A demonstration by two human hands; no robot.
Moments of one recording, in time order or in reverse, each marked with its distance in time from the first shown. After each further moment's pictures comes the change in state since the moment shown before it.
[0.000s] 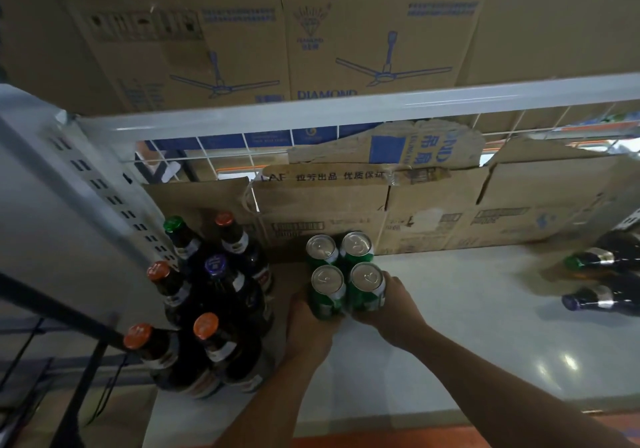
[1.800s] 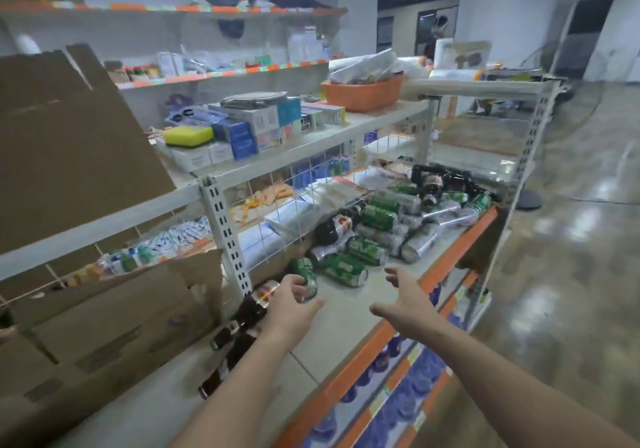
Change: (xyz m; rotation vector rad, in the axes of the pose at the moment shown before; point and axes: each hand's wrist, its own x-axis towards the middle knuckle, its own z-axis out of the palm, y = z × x) left_hand -0.196 0.191 0.532 0.372 -0.709 0.400; right_hand -0.228 0.318 -0.509 0.174 0.598 0.341
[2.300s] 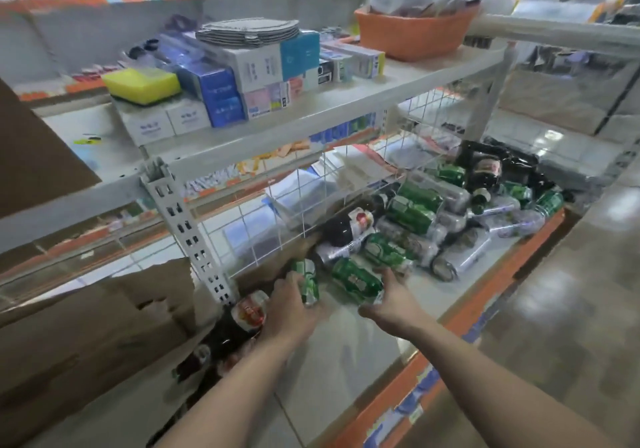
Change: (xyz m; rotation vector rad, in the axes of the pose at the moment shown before) left_hand 0.136 -0.043 0.050 0.283 0.014 -0.111; right_hand 0.182 0.026 0.046 -0.242 -0.227 0.058
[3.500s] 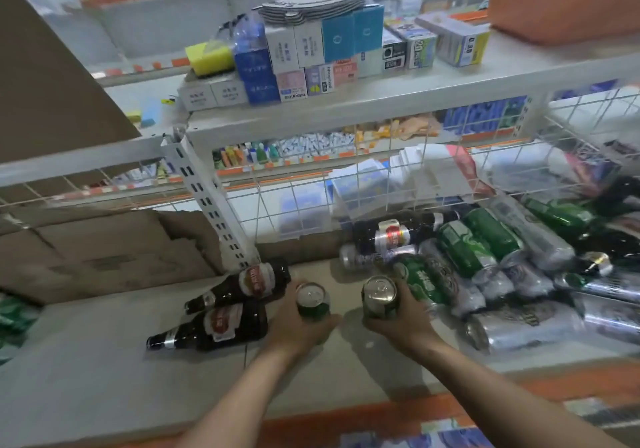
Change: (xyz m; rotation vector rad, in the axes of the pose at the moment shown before) left_hand -0.026 0.035 0.081 -0.355 0.336 -0.375; right_hand 0.106 0.078 -0.021 0.357 -0.351 -0.366
